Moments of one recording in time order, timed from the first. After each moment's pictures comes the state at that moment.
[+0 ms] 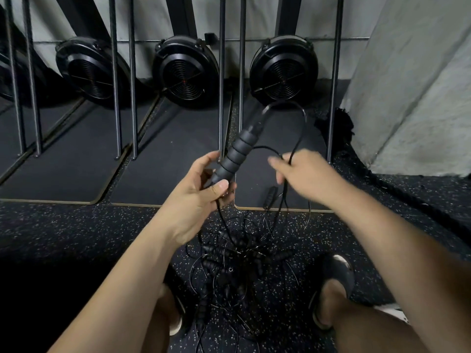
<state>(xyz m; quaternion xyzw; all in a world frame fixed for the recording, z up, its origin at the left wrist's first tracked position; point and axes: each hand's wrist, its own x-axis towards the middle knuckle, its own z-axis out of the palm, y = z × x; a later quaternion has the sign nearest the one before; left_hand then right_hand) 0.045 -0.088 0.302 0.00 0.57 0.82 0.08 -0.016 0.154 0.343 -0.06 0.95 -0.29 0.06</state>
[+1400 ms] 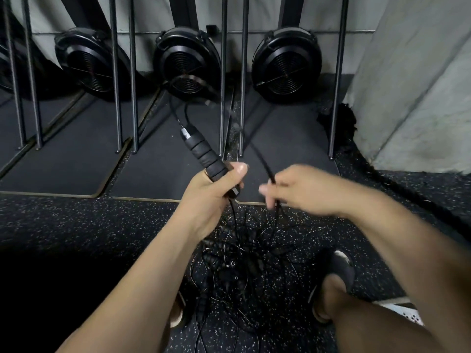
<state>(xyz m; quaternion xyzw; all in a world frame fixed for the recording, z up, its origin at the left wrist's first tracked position) 0.045 -0.057 0.301 -0.05 0.57 0.82 0.06 0.012 0.156 0.354 -0.19 0.92 -0.24 0.23</state>
